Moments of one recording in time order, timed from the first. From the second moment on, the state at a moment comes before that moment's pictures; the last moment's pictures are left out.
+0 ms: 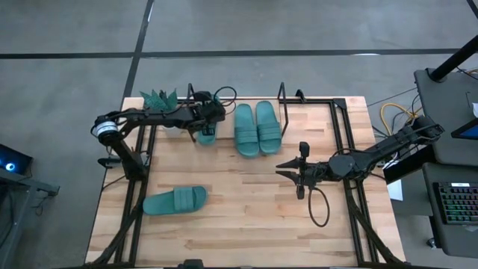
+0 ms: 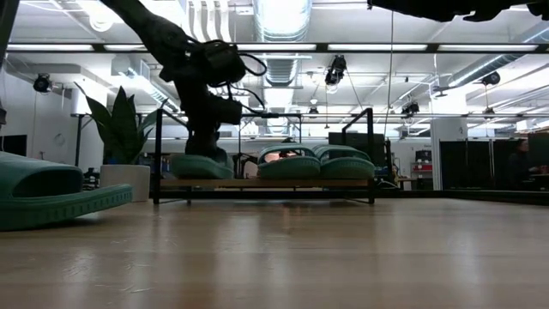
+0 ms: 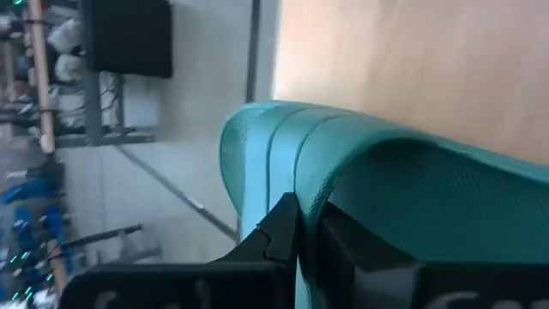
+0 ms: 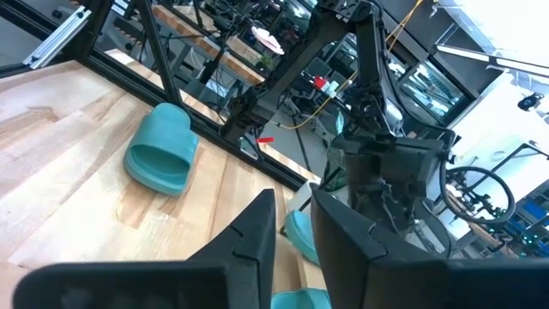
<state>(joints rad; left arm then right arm) 0.46 1.63 1.04 -0.34 -0.68 0.59 0.40 1.02 0.48 0.48 0.47 -0.58</state>
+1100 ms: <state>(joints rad) 0.46 1.63 1.05 -0.18 -0.83 0.78 0.40 1.02 0.48 0.48 0.47 -0.58</state>
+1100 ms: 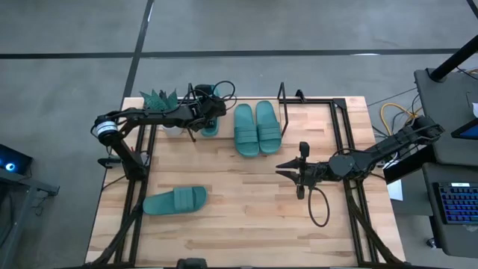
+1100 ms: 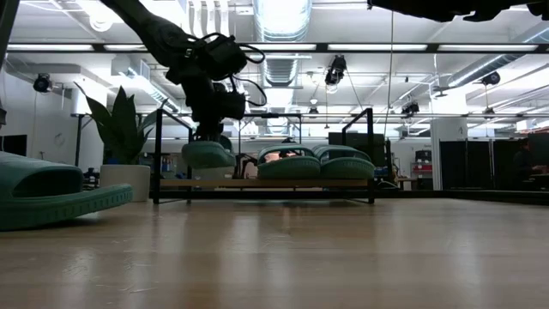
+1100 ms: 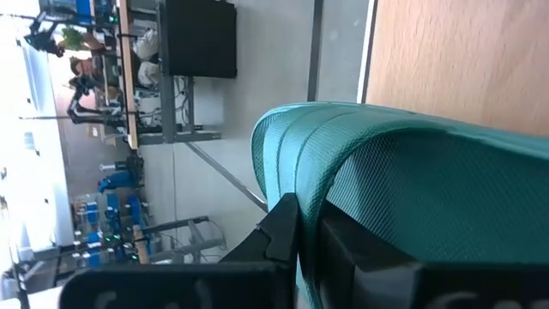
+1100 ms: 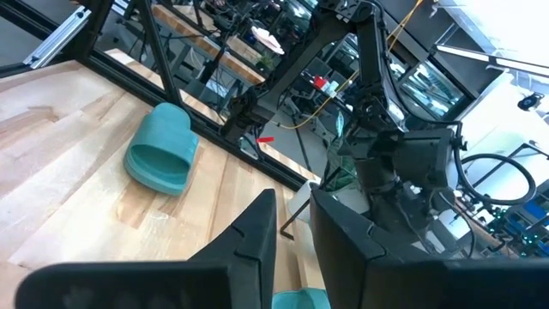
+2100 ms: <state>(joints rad) 0.51 1.63 1.01 -0.17 -0.81 0.88 0.40 1.02 0.48 0.48 0.47 -0.58</state>
